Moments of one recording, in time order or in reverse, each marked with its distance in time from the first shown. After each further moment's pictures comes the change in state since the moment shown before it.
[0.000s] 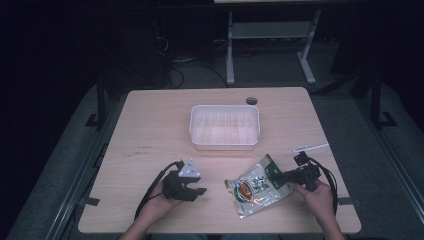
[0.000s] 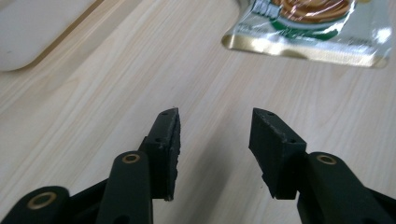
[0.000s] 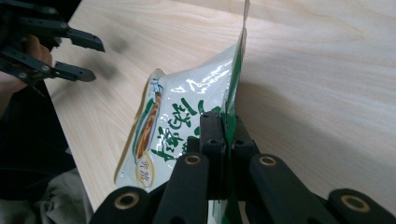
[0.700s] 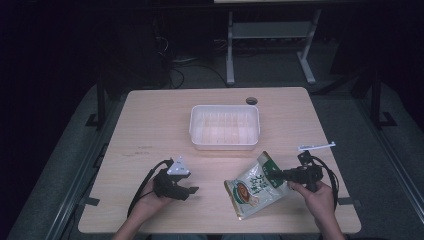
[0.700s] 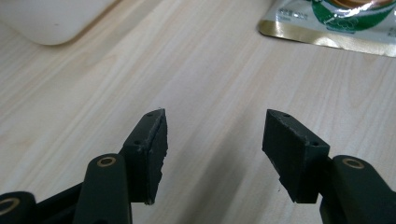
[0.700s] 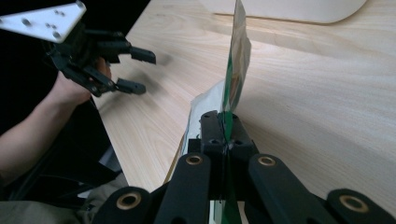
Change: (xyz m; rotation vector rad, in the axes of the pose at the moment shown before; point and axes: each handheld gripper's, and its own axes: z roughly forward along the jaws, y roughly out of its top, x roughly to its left) left arm 0.020 -0.017 -0.008 -0.037 0.014 -0.043; right arm 0.024 0.003 -0.015 -0.088 0.102 -0.011
